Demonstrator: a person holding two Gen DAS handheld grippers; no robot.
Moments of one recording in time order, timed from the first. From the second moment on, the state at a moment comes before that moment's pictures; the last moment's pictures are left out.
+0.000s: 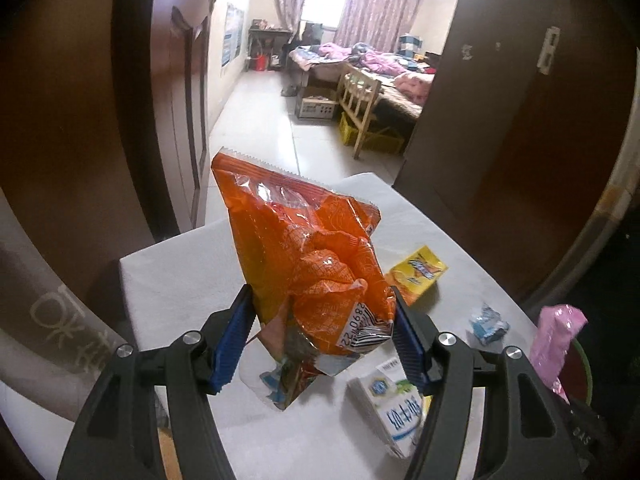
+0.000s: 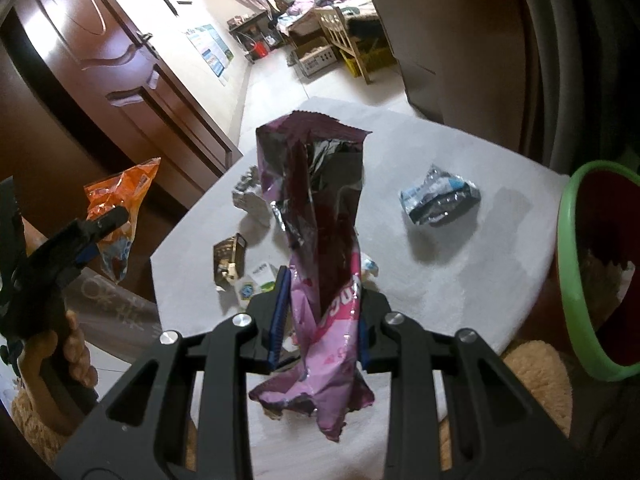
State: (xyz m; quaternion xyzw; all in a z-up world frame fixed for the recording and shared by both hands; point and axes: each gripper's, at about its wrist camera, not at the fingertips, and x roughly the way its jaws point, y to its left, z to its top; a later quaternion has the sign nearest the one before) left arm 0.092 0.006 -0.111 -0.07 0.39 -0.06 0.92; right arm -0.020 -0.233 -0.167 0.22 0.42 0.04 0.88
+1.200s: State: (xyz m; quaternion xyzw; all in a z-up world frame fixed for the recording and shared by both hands) left arm 0.044 -0.037 -0.076 -0.03 0.35 -0.11 0.93; right arm -0.036 -0.284 -0.113 0.27 0.37 0.06 0.89
